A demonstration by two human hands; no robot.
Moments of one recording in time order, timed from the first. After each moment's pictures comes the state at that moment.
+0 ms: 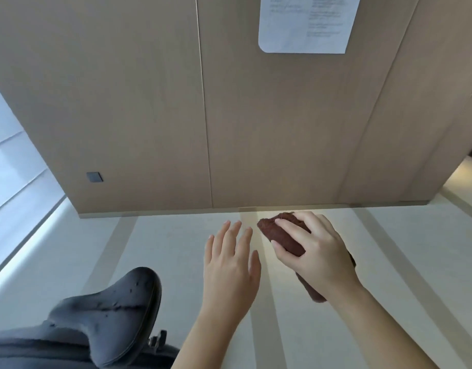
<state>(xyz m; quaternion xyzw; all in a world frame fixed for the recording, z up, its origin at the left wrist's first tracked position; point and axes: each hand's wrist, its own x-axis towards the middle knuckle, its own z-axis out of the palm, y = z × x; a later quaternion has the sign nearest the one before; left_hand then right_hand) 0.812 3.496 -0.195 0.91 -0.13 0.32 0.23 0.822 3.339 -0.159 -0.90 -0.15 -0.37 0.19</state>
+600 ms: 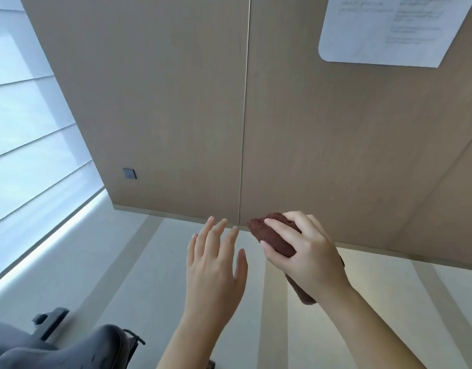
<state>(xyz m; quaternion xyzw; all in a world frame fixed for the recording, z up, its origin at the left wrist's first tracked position) 0.993 3.493 -0.194 0.91 0.00 0.38 0.19 1.049 3.341 -0.163 -0.86 -0.28 -0.33 0.26</state>
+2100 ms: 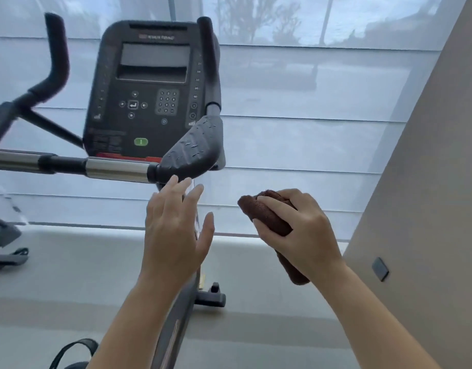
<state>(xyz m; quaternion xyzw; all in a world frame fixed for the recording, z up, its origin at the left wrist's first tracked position) 1.158 3.932 -0.103 0.69 0.57 0.41 -0.20 1.354 3.951 -0.093 -0.42 -0.77 -0.06 0.48</state>
